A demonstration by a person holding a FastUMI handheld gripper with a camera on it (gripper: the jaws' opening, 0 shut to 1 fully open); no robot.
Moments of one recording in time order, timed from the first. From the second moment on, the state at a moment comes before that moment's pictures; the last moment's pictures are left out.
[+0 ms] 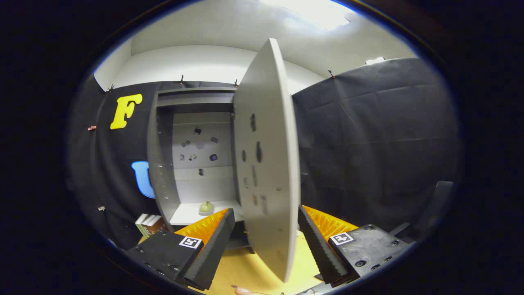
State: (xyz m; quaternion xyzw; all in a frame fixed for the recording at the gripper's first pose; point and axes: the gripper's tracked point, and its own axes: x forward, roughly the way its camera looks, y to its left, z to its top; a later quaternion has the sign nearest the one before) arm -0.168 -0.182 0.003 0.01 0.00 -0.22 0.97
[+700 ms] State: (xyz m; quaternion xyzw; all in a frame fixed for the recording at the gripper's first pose) arm -0.139 -0.264 -0.023 0.05 0.03 -0.07 1.00
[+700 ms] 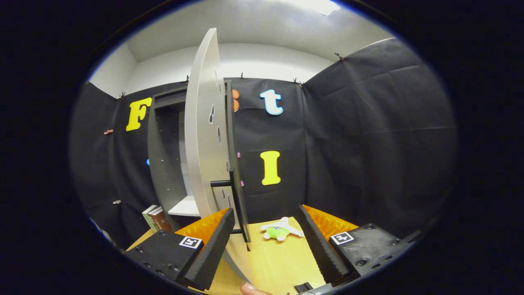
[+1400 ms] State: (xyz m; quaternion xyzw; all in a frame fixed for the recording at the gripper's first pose) arm -0.123 -0.189 -0.030 0.03 0.03 -0.07 1.00
